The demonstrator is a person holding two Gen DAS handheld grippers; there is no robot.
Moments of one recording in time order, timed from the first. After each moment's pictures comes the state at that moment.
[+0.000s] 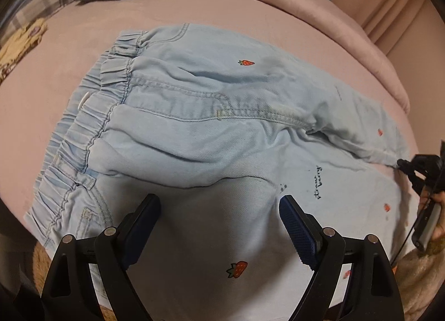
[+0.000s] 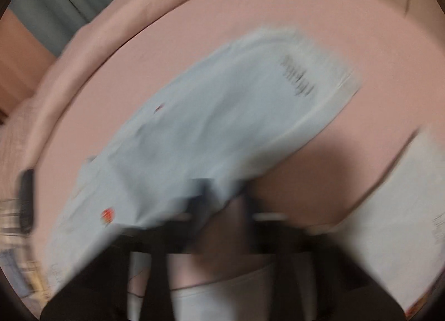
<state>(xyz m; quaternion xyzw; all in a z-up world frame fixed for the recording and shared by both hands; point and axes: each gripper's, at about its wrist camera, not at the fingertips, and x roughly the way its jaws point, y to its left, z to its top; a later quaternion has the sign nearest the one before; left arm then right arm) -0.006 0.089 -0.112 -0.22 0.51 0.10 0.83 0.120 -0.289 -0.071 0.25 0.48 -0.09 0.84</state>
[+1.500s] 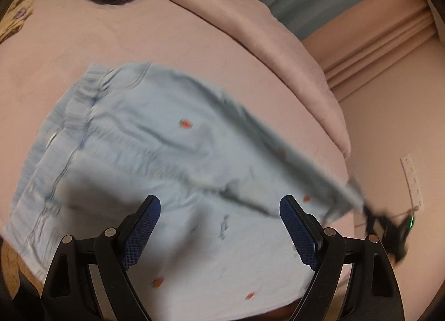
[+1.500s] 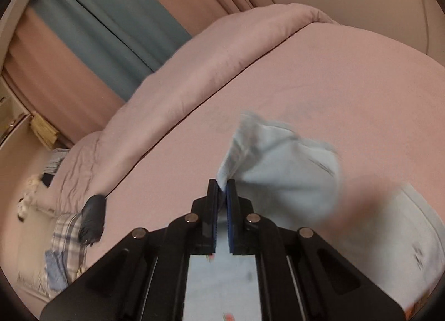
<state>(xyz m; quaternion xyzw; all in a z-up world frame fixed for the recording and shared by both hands) 0.019 0.125 -0.046 -0.37 0.43 0.00 0.83 0.025 -0.328 -0.011 0.29 0.36 0.03 0.89</state>
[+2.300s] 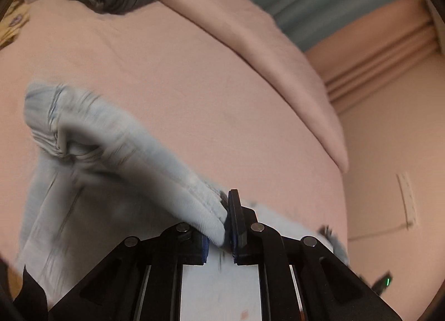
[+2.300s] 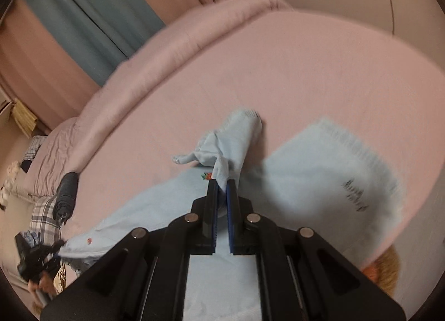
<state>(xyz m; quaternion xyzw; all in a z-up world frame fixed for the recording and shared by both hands) 0.016 0.155 -0.037 -0.39 0.40 0.00 0.83 -0.021 -0.355 -0.015 0.25 0.39 -0.01 0.89</state>
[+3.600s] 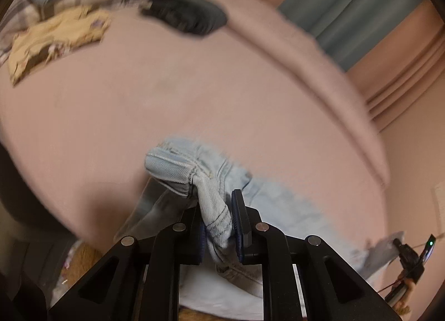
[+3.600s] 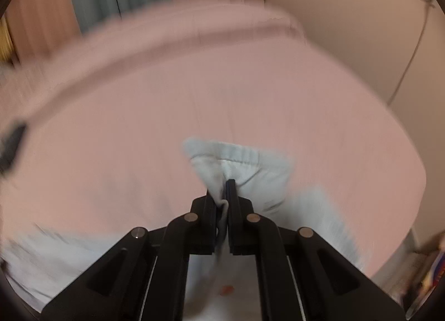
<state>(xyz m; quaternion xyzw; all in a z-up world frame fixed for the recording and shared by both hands) -0.073 0.197 -0.047 -0.35 0.38 0.13 0.85 0.114 -0.329 0.032 0.09 0.37 -0.03 0.92</state>
